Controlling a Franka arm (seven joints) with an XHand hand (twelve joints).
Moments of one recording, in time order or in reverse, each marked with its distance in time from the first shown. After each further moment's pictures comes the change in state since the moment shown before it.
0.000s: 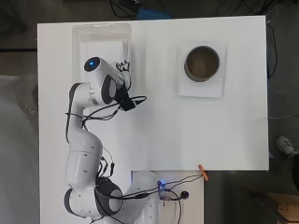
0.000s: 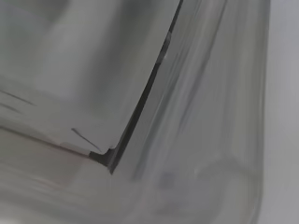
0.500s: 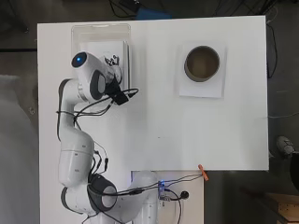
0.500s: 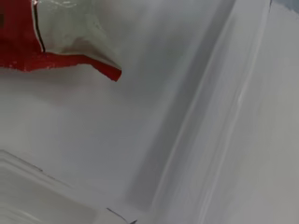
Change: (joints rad) arm -0.042 -0.075 0.049 0.125 0.037 -0.040 -0.059
